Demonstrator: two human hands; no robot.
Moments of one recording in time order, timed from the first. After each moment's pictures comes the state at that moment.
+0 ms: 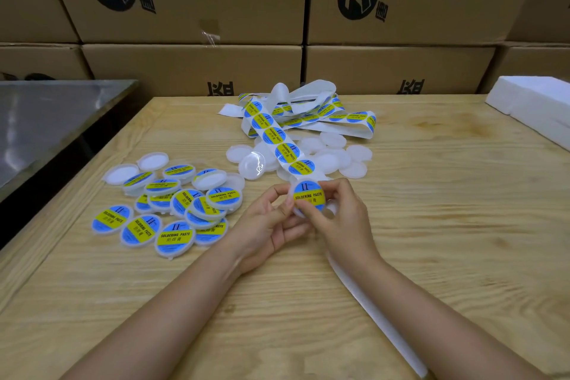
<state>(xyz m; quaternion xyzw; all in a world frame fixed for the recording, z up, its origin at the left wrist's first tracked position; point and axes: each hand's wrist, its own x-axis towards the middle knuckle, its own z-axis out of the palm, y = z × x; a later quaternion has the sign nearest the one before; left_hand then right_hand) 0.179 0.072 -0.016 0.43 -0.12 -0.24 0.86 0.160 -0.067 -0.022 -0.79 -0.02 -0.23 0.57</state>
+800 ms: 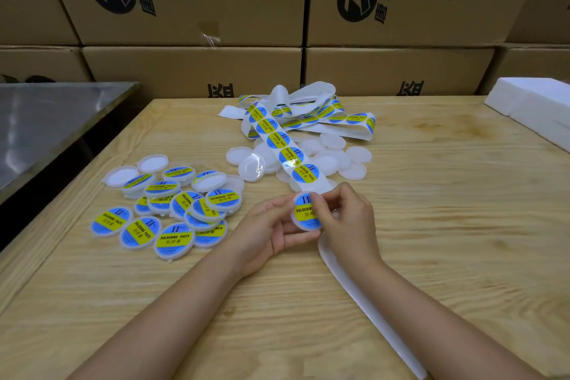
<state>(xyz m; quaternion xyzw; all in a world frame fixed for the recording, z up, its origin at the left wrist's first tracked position) 0.173 0.069 -0.008 0.49 -0.10 -0.27 0.82 0.162 -0.074 -0.027 -0.80 -0.02 -0.26 0.54</state>
